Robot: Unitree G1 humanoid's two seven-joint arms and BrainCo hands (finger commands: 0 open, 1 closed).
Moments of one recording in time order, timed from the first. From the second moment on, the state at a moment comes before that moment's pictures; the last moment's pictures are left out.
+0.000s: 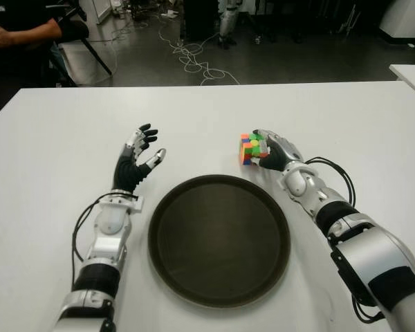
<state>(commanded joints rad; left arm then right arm) -0.33 0.08 0.06 0.66 0.05 -0.56 -0.01 -0.82 -0.14 0.38 1.28 -0.54 -0.31 -0.33</state>
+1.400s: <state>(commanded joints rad) -0.35 0.10 0.07 0.70 0.04 -0.57 -0.02 -0.75 -0.25 0.40 0.99 -0.61 -0.53 -0.60</state>
